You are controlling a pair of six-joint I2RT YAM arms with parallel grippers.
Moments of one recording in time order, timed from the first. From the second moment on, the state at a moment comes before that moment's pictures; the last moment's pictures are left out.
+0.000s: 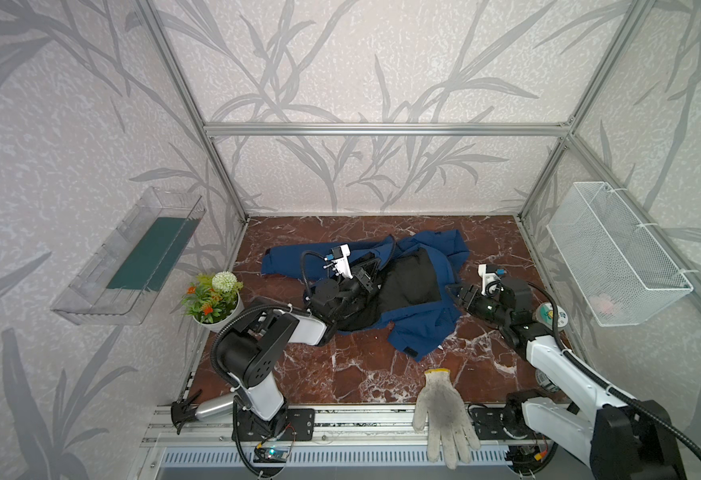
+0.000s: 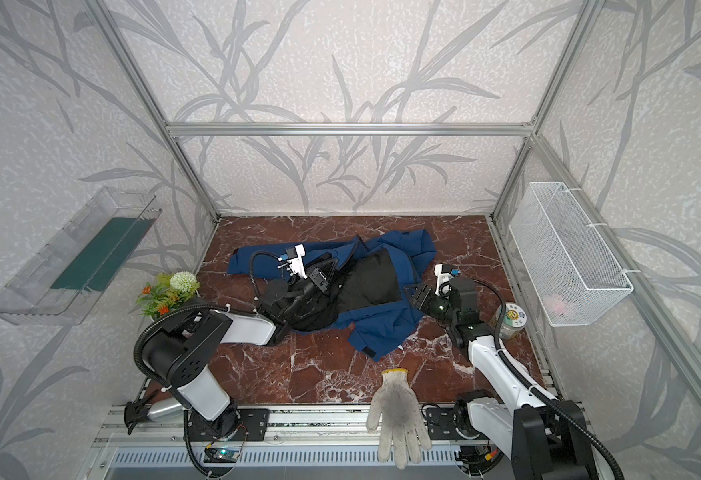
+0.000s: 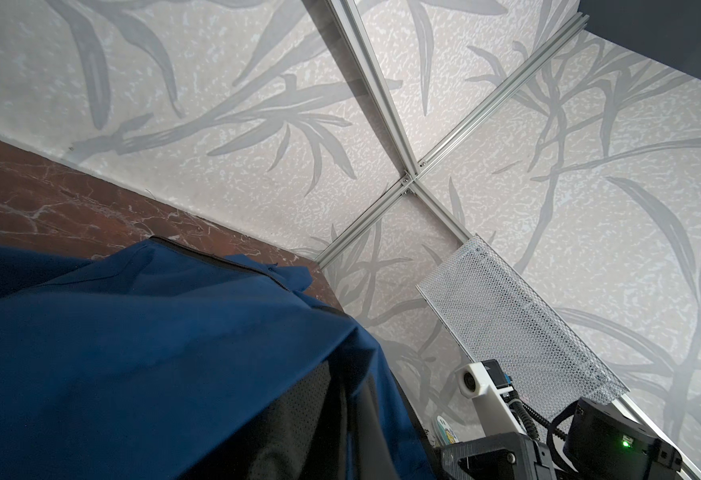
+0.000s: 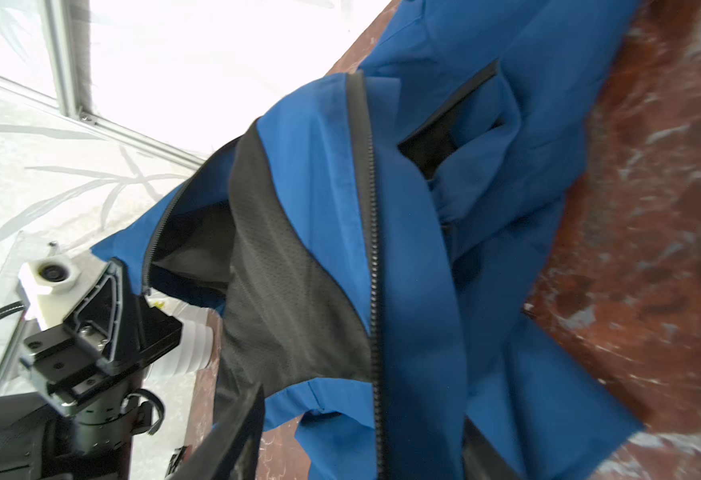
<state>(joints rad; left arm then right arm) -0.55 1.71 0.57 1.30 0.17 -0.88 0.14 1.06 0.46 0.13 -0.53 0.77</state>
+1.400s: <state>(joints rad) -0.55 1.71 0.57 1.30 0.17 -0.88 0.31 1.43 0.68 0.52 -0.69 0.97</state>
